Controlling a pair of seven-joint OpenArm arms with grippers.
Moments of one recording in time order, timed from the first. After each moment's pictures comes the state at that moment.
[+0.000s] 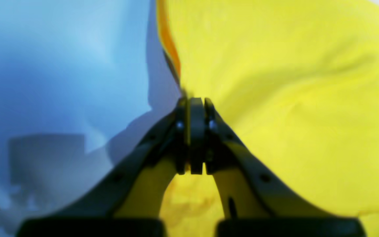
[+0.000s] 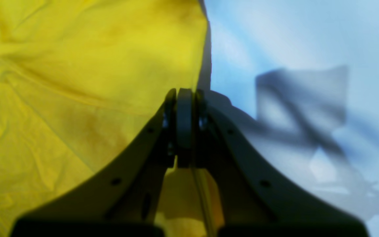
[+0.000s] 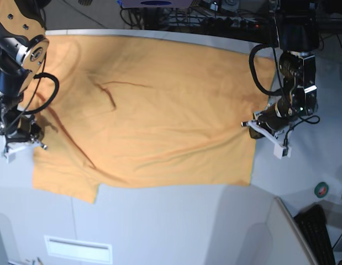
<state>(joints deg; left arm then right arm) -0.7 -16.2 -10.7 71.3 -25.2 -16.0 39.4 20.7 11.3 39.6 39.6 7.6 18.9 -39.8</state>
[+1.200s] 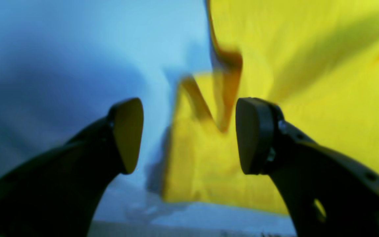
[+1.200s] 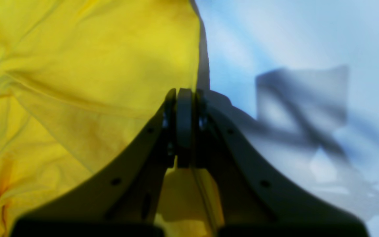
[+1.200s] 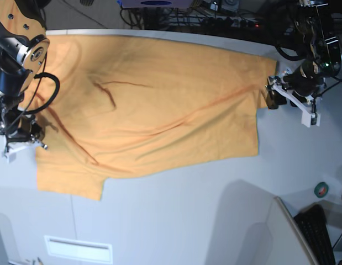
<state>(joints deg) 18.0 -16.2 -24.9 96.0 -25.5 -16.3 48.4 20.7 11.1 39.6 39.6 7.6 18.8 -39.9</state>
